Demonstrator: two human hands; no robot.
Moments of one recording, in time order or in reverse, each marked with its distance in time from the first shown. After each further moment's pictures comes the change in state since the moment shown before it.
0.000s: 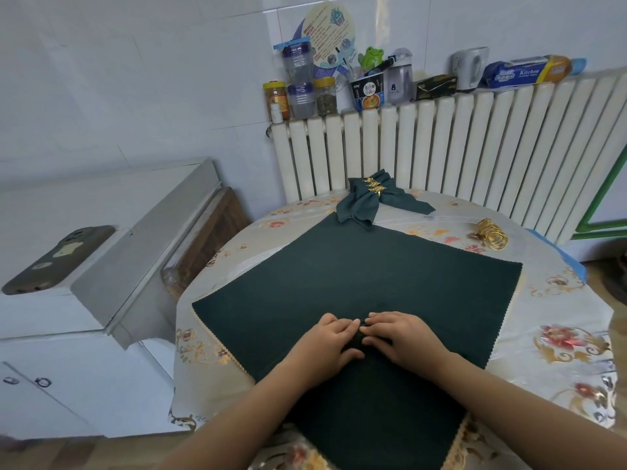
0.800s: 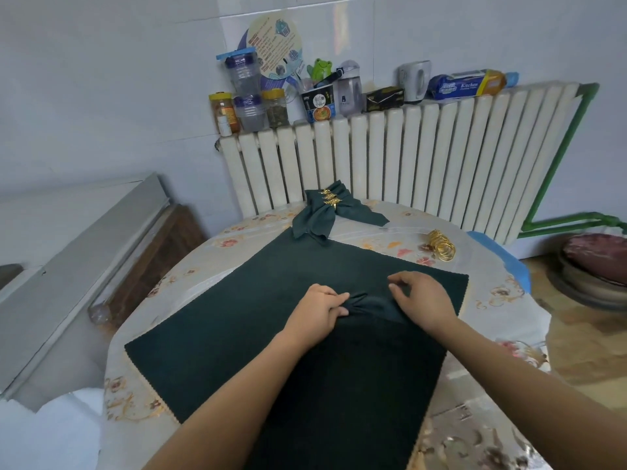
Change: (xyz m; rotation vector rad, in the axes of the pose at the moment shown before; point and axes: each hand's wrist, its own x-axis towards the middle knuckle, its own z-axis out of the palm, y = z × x) left_hand 0.111 0.017 -0.015 -0.270 0.196 -0.081; right_hand 0.013 0.088 -0.077 0.016 0.070 0.713
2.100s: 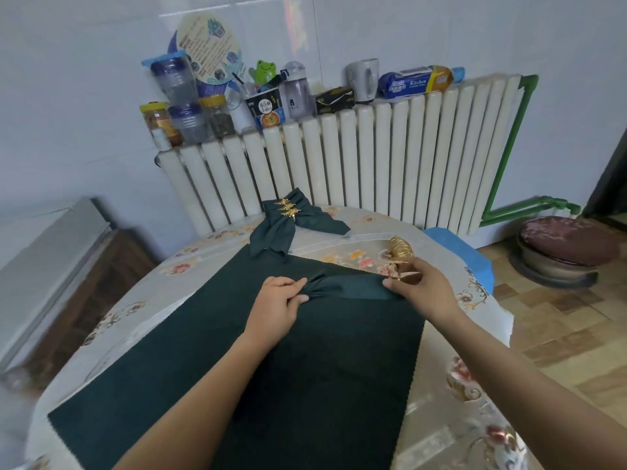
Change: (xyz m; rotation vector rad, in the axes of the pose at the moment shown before) left_hand 0.077 -0.001 0.007 -0.014 0.178 0.012; right_hand 0.036 0.055 -0.048 0.449 0.092 0.357
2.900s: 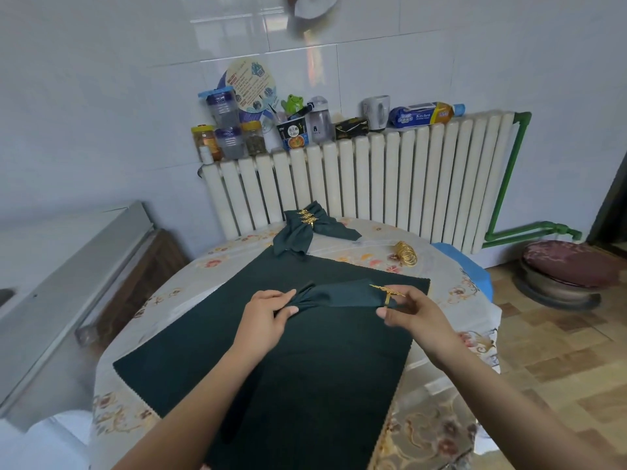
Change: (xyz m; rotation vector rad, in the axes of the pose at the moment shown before) left_hand -0.099 0.021 -0.075 -0.075 0.090 -0.124; right_hand -0.125 -0.020 0.000 0.455 -0.220 -0.022
